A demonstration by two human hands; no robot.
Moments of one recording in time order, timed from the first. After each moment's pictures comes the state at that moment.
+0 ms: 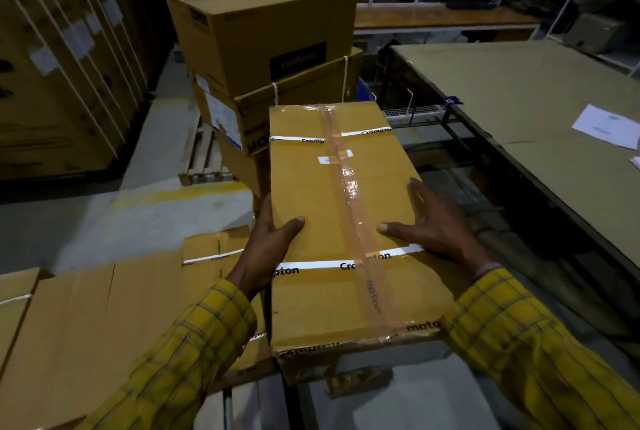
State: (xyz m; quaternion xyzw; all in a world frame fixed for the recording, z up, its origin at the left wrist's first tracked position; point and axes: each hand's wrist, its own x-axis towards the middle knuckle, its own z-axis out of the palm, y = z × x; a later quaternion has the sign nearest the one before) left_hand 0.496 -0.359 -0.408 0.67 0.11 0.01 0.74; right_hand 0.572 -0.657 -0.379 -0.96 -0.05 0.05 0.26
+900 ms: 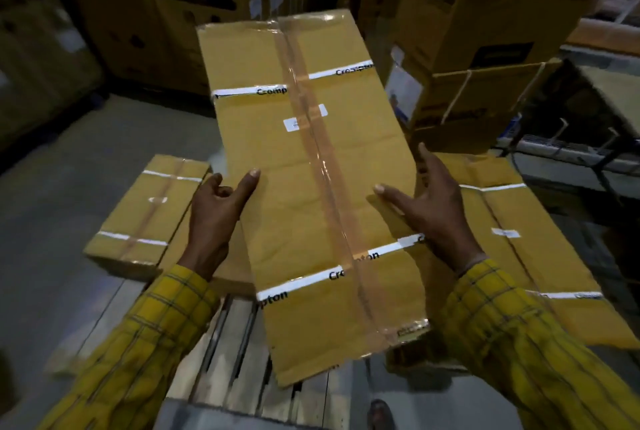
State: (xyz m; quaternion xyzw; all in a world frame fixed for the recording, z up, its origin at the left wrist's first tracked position) left_hand 0.196 -0.052 -0.410 0.64 0.39 0.29 0.60; right_hand 0.386 -0.324 -0.368 -0.87 -0.25 -0.01 0.41
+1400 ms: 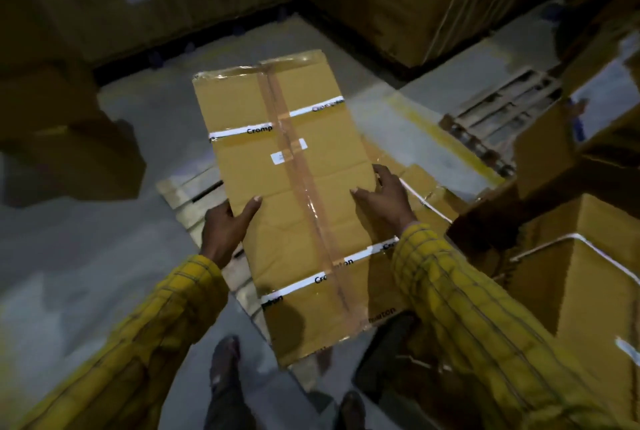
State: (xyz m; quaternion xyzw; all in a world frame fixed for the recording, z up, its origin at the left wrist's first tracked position) left_hand 0.099 -0.157 -0.589 0.52 0.62 0.33 0.48; right_hand 0.432 -0.191 -0.587 -0.79 -0.42 0.33 0.30
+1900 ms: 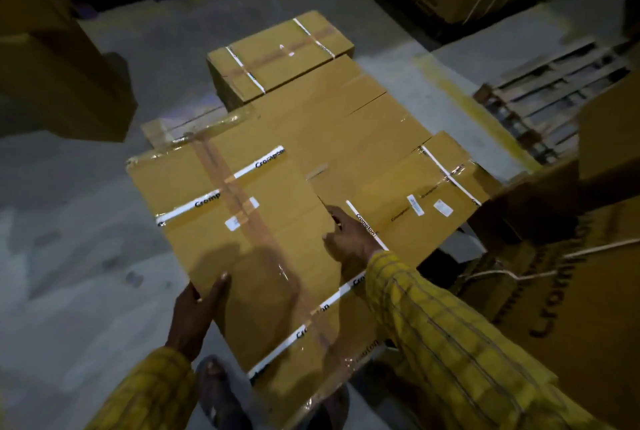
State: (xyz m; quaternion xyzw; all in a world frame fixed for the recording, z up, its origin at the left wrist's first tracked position) left_hand 0.072 -0.316 -0.815 0.32 0.71 0.31 0.55; right_hand 0.386 -0.238 -0.802 -0.71 -0.47 0.50 0.15
